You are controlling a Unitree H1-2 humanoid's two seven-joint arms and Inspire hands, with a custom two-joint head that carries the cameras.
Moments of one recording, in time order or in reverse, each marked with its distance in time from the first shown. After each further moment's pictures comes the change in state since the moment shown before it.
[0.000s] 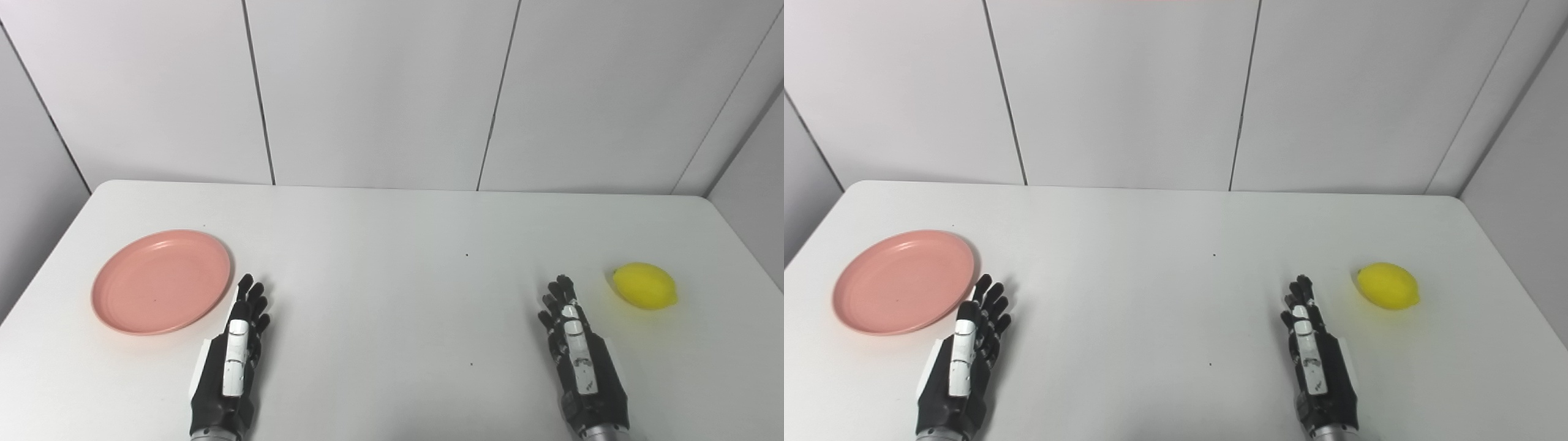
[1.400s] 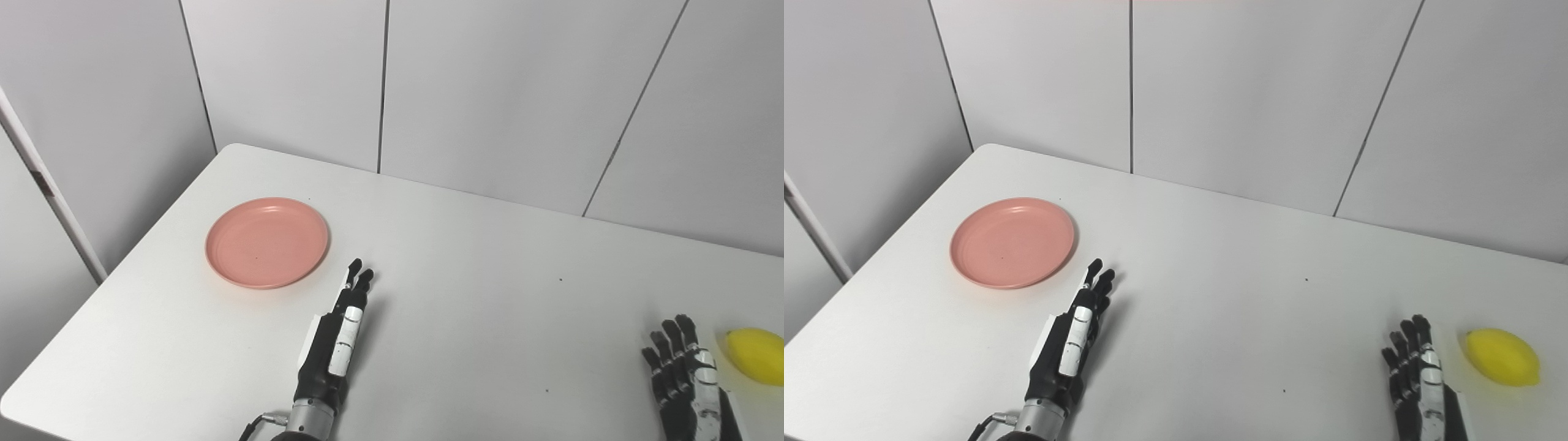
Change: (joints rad) left arm -0.008 -0.033 -0.124 0.139 0.073 -0.180 0.114; right arm -0.037 -0.088 -0.072 0.075 0.129 -0.011 0.118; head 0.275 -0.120
